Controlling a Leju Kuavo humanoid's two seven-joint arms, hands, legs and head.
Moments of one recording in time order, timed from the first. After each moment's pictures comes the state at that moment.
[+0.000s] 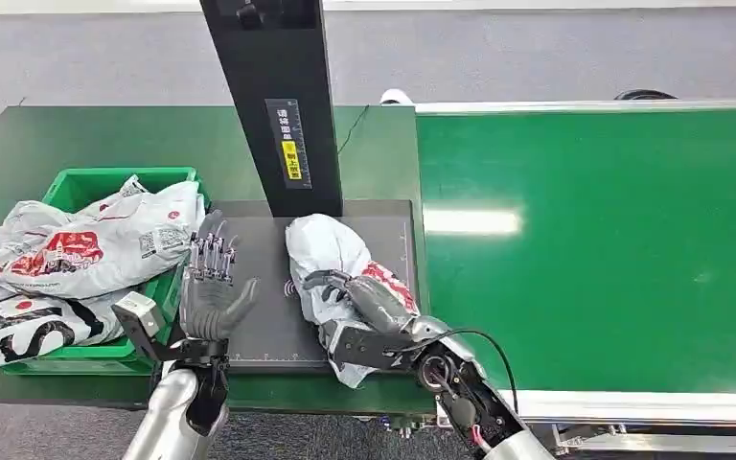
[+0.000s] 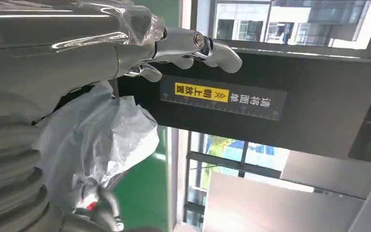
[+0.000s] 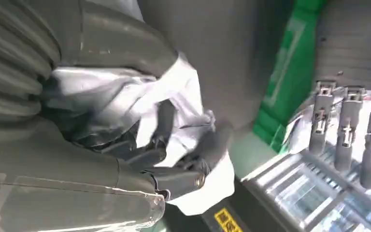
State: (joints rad) left arm -0.21 -0.12 -0.17 -1.26 0.12 -0.10 -0.60; right arm -0.47 0.14 0.54 -0.82 0.53 0.15 -0.58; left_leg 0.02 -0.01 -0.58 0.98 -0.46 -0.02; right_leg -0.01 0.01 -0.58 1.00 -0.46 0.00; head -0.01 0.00
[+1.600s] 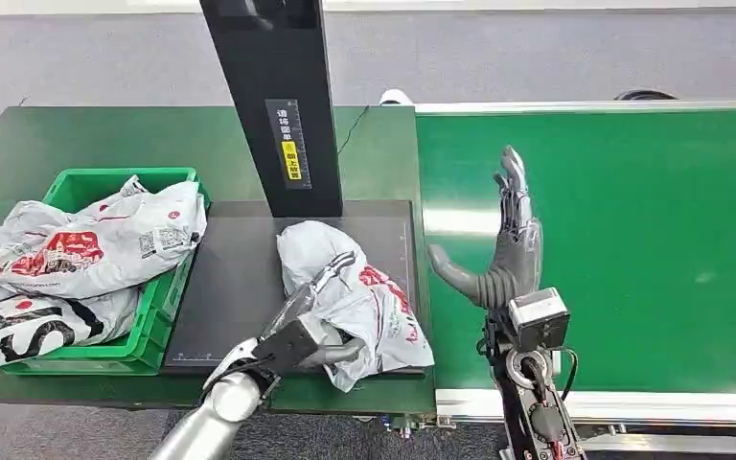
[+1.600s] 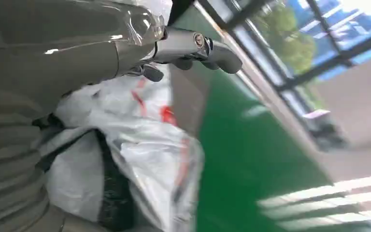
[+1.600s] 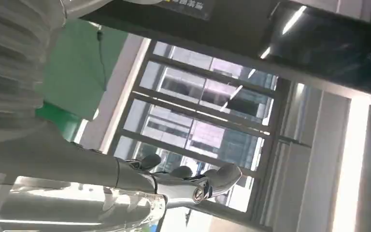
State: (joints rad) left arm -0.31 -0.10 -0.44 -1.13 -0.57 -0.03 -0.33; right arm -0.30 0.11 0.23 -1.36 0.22 -0.13 -0.68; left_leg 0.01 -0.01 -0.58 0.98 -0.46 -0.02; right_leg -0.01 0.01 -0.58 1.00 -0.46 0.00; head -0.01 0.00
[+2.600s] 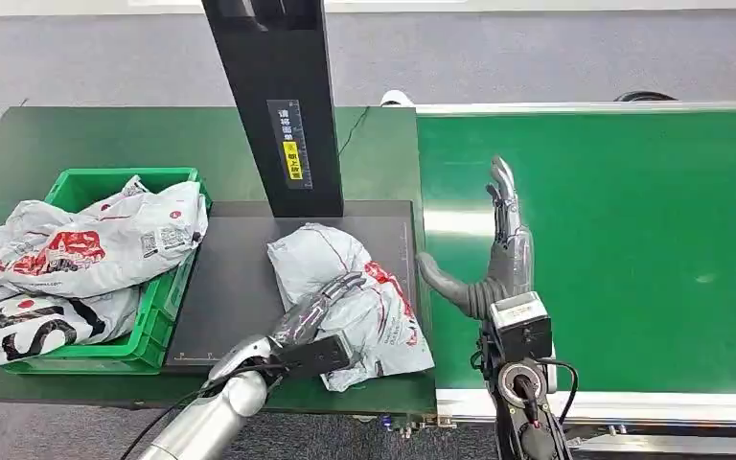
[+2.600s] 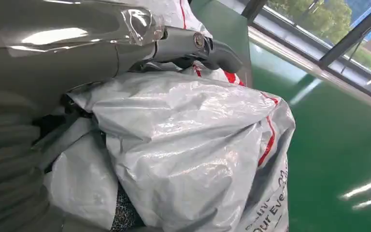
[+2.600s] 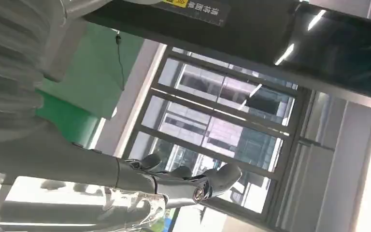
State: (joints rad) left arm -0.39 -0.08 -0.48 -0.94 -0.74 -0.07 -0.33; right arm -0.23 0.18 0.21 -1.45 0.34 -0.12 -0.59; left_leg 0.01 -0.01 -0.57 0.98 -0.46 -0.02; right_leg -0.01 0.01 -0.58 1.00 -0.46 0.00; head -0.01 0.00
